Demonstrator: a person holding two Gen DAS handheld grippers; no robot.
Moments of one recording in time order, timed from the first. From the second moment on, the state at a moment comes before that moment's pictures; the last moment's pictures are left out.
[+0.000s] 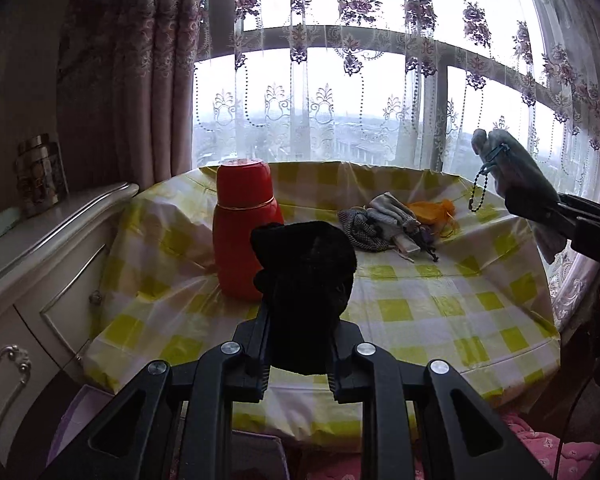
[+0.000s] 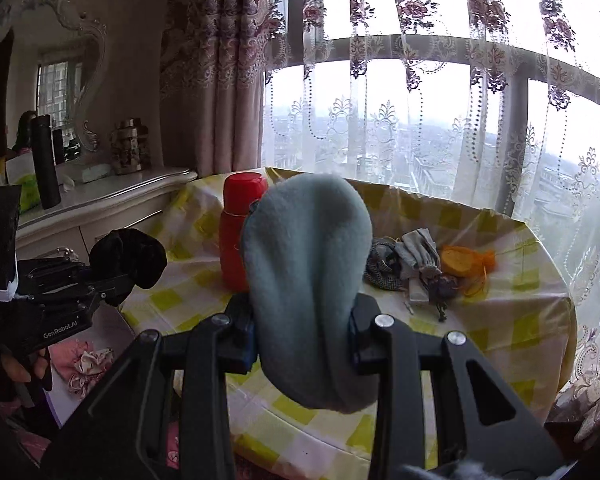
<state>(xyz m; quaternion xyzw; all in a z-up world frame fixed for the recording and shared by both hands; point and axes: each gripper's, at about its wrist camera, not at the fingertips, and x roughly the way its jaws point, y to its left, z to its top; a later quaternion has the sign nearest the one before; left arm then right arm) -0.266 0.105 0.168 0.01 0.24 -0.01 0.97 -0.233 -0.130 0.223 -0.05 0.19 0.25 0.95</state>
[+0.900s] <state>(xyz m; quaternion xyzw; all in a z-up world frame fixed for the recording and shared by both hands) -0.350 0.316 0.054 -0.15 0.35 0.18 0.91 -0.288 0.139 0.122 -0.24 0.31 0.52 0.76</state>
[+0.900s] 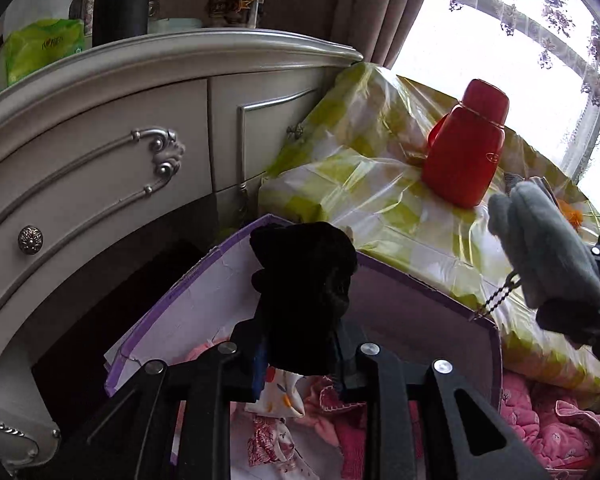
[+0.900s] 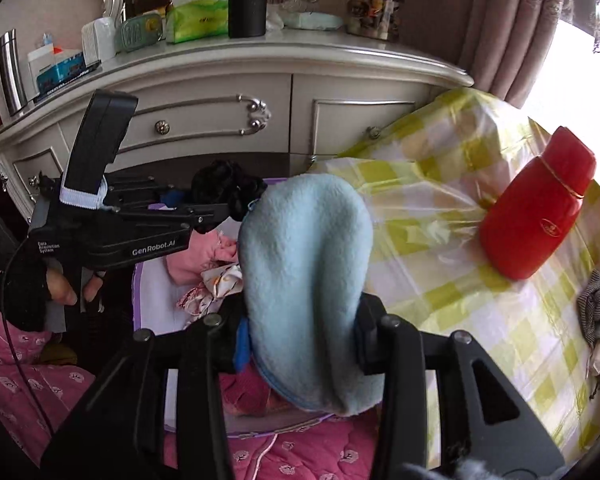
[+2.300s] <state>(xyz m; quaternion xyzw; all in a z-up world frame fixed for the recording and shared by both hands) -0.015 0.004 0.013 -0.04 0.41 -0.07 0.91 -0.021 -0.236 0.082 0.03 0.39 0.14 0.91</state>
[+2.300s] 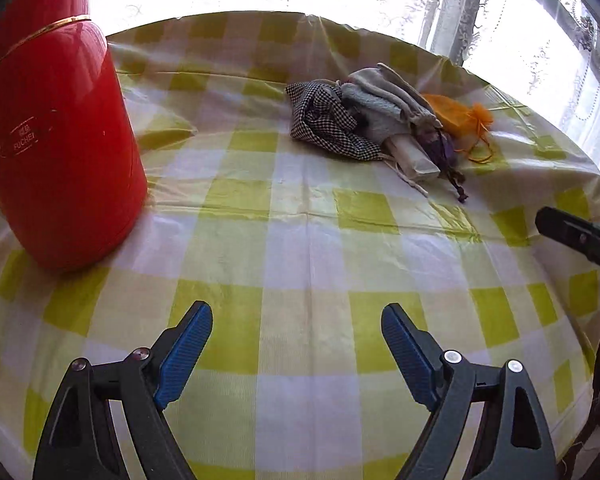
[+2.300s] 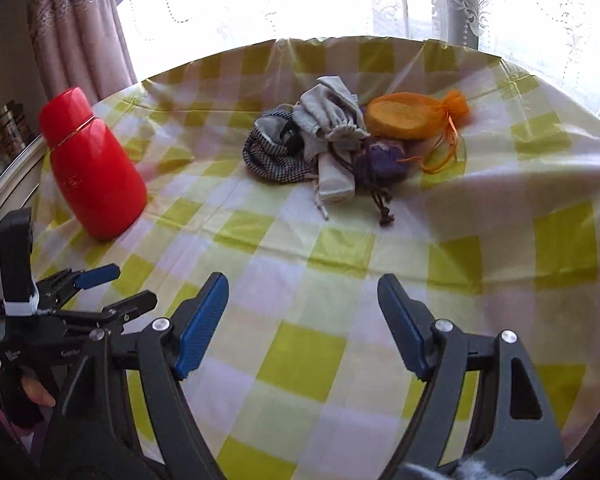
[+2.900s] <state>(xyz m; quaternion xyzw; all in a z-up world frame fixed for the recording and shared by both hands) 0.001 0.017 0.000 -0.09 0.42 -0.10 0.90 0.196 -0.189 0.071 -0.03 0.38 0.09 0.92</state>
